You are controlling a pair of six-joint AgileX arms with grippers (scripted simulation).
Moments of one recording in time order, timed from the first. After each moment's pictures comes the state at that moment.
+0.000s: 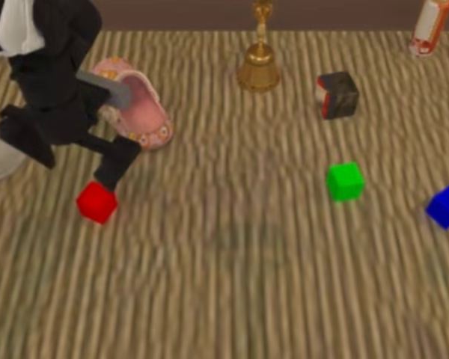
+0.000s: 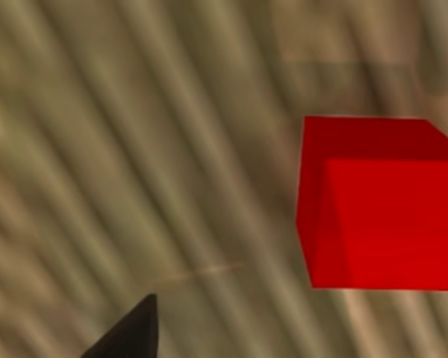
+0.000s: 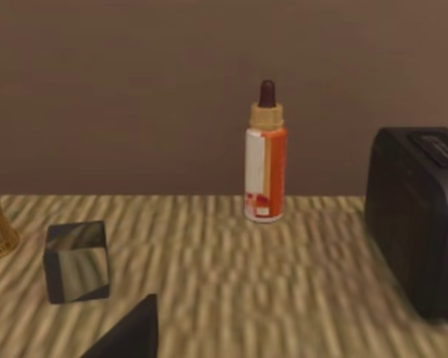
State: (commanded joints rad) left arm -0.25 2.04 1.55 -1.08 0.00 0.22; right arm 0.00 0.00 0.00 0.00 0.00 0.00
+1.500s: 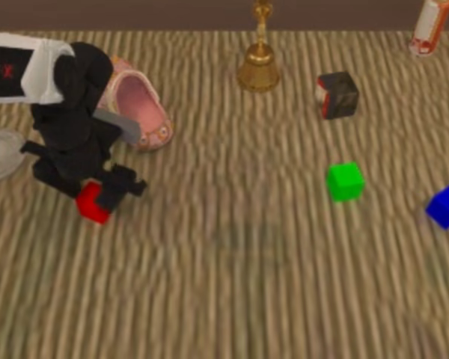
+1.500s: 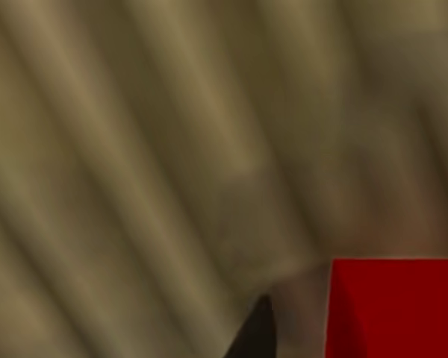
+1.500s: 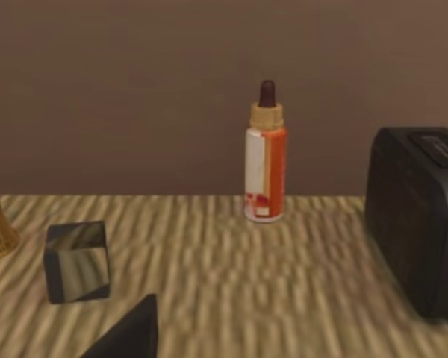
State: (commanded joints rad) left arm -0.25 2.17 1.39 -0.79 0.00 0.22; right arm 0.00 0.00 0.00 0.00 0.00 0.00
